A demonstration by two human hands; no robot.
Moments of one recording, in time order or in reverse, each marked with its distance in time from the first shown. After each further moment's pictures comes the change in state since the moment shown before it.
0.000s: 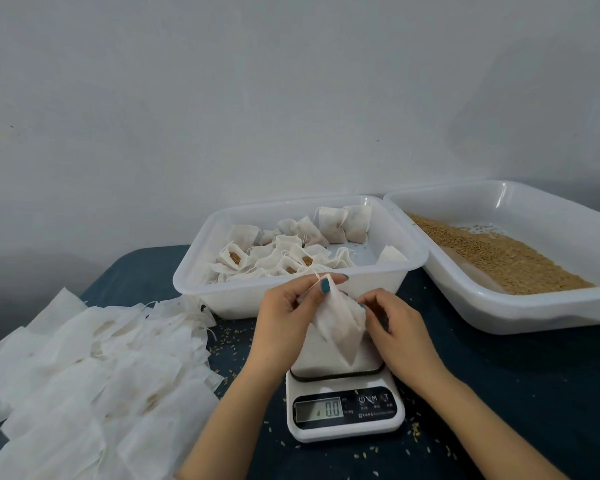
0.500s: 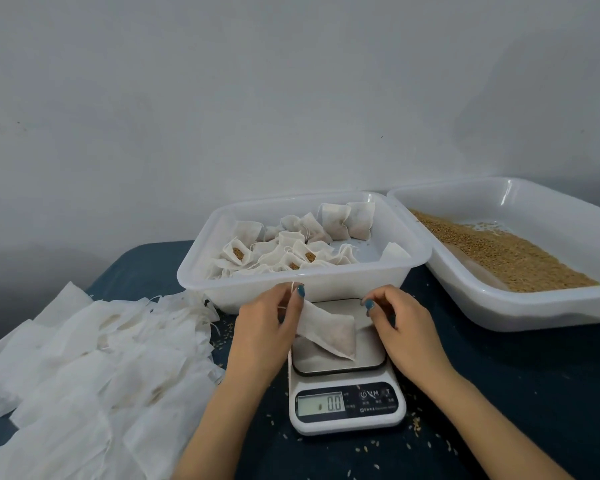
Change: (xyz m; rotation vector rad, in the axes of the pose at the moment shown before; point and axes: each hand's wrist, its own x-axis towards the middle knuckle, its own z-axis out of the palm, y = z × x) left_hand -0.010 -0.030 -0.025 0.647 0.182 -0.009; right_hand -0.002 0.009 0.001 -0.067 0.049 0.010
